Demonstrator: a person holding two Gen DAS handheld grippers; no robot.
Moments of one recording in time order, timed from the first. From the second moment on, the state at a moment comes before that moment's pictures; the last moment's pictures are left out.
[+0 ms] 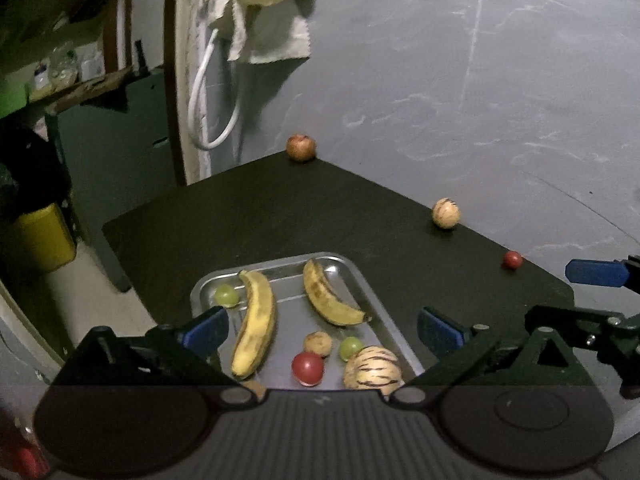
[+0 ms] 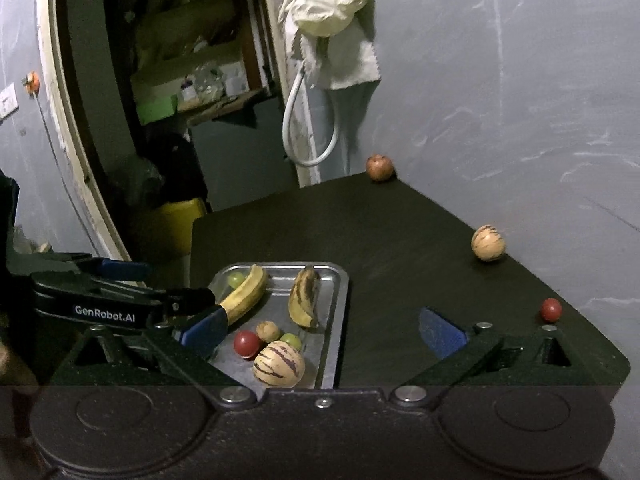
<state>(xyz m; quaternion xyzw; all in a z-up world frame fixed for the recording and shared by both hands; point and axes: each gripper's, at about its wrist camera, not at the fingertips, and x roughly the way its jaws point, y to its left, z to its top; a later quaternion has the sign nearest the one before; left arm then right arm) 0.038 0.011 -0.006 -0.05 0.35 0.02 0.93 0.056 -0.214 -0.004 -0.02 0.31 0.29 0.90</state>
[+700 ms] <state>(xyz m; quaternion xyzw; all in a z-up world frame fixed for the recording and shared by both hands) 0.096 -0.038 0.007 0.01 0.35 -0.06 0.93 0.059 -0.288 -0.018 0.06 0.32 0.19 0.93</state>
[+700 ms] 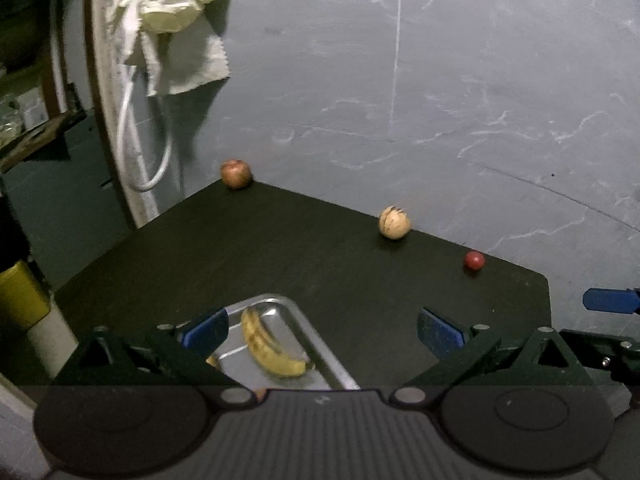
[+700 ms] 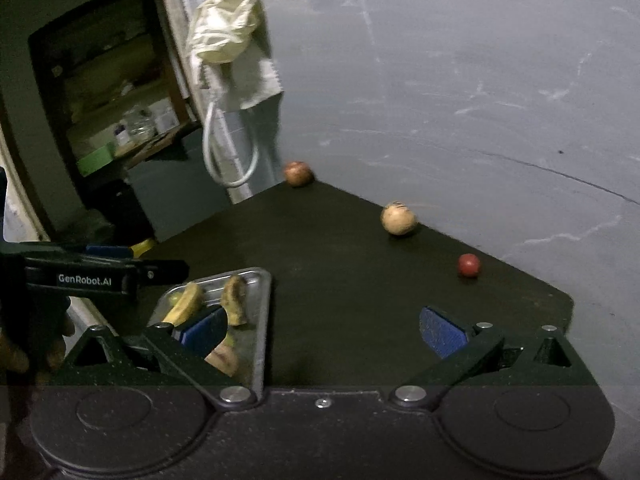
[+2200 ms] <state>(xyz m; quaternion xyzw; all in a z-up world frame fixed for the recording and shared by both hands) 0.399 -0.134 -0.144 0.09 0.38 -0.31 0.86 0.260 -0.310 -0.128 0.09 0.38 -0.09 0.92</state>
